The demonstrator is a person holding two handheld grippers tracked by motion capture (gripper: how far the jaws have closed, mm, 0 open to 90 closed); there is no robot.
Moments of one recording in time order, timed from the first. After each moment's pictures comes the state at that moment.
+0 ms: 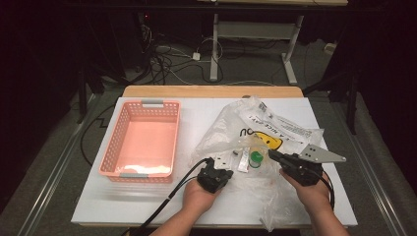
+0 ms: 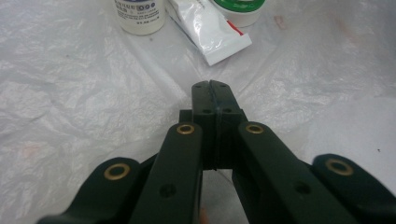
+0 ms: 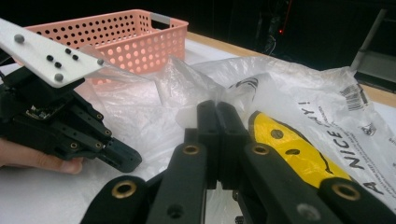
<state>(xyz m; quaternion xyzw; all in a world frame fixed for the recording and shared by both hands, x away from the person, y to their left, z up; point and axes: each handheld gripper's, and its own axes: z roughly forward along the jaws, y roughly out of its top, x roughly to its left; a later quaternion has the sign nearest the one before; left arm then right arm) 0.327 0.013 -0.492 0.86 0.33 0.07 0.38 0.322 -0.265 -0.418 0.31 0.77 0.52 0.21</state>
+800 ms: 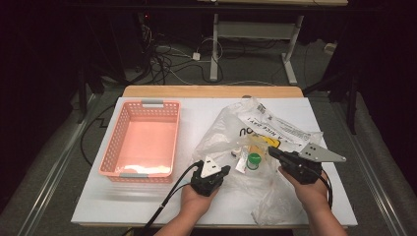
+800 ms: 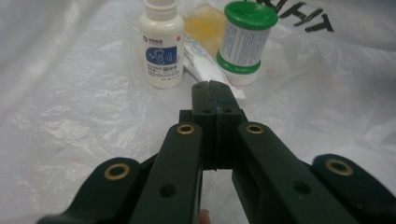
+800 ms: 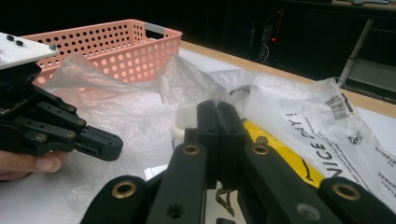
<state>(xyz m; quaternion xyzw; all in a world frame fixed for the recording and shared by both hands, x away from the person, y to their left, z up) 0.312 0.035 -0.488 0.79 0.35 0.12 0.48 0.327 -0.261 -0.418 0.31 0.76 0.53 0.22</state>
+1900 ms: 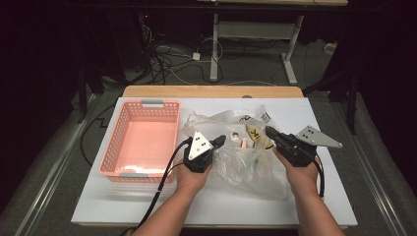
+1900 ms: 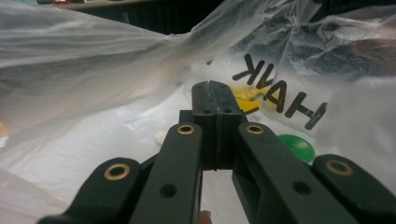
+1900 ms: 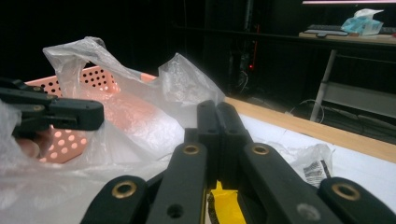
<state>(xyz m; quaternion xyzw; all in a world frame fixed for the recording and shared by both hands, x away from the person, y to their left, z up) 0.345 0.056 -0.427 0.73 0.32 0.22 0.56 0.355 -0.243 -0.396 0.34 0.71 0.56 0.26</state>
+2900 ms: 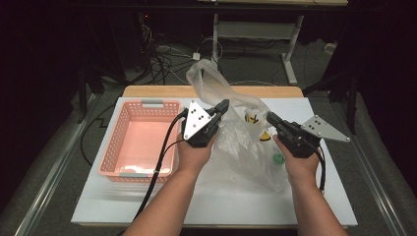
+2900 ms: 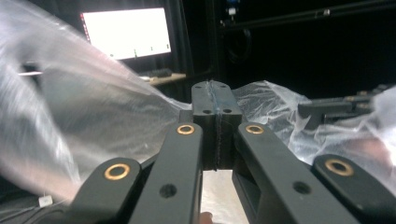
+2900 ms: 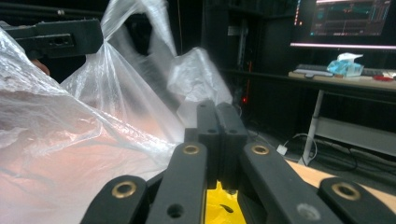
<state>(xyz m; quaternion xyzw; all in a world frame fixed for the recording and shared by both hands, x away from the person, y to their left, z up) 0.356 0.050 -0.335 0.67 0.27 0.31 0.63 0.358 -0.235 -0.360 0.32 0.67 0.61 0.30</state>
